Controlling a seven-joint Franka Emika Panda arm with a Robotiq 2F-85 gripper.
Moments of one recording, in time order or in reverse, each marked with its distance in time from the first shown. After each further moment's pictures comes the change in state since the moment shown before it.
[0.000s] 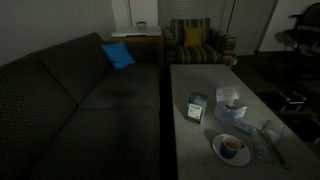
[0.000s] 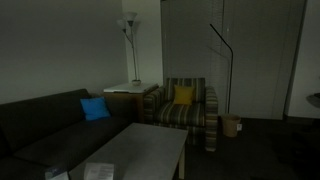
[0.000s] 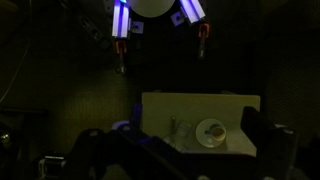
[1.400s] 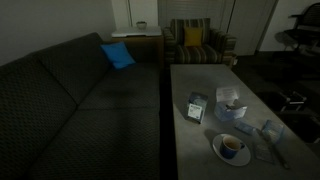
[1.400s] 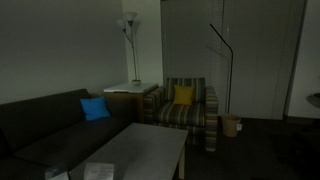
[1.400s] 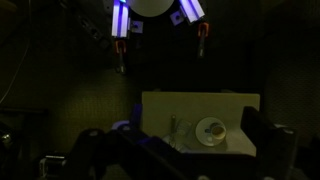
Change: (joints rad) arm 0.000 -0.008 0.000 0.000 0.001 0.000 0.006
